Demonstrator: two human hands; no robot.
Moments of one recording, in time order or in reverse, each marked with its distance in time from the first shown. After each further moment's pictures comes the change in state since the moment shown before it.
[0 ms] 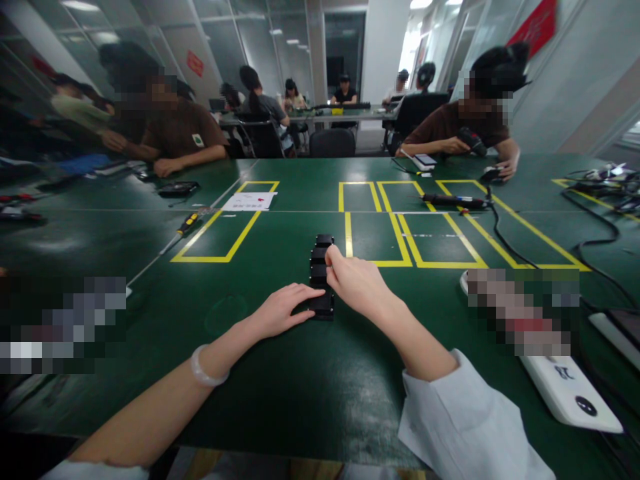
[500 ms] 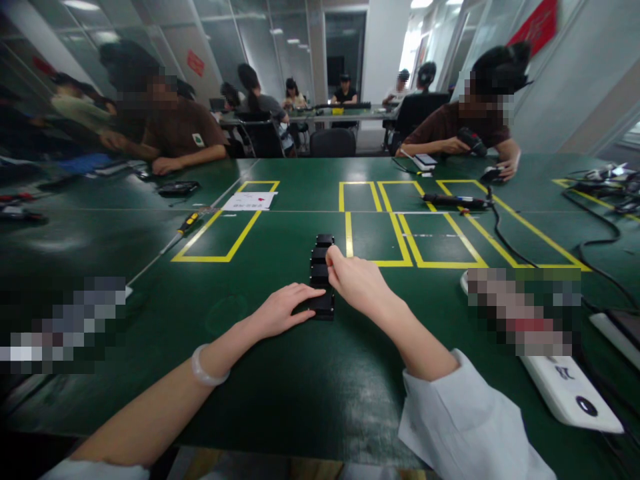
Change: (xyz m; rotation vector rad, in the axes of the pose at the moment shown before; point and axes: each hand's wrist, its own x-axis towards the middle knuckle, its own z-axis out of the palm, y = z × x) left_hand 0.000 0.000 0.001 -0.001 0.001 0.000; right_hand 0.002 0.002 0.000 -0.020 -0.006 -0.007
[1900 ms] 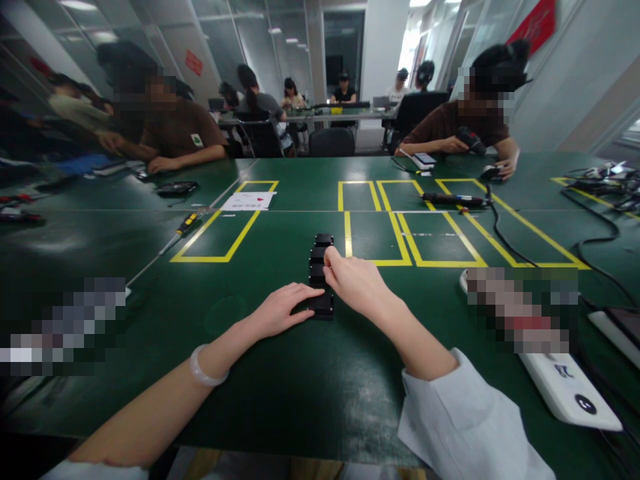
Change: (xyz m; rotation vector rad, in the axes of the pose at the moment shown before) left_hand -0.001 0.000 -0.001 0.007 -0.007 -0.004; right_hand -0.002 -0.001 -0.001 0.025 0.014 -0.020
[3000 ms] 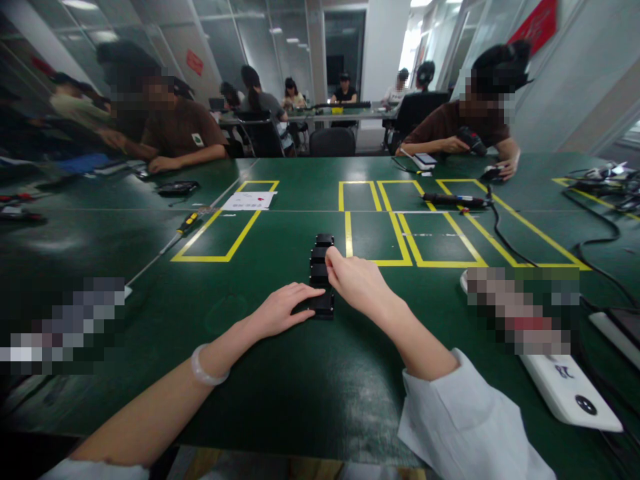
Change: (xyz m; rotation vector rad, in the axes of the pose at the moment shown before) left_hand 0.000 0.000 0.000 -0.011 0.014 0.006; right_hand 0.001 0.000 -0.001 -0.034 -0.026 0.016
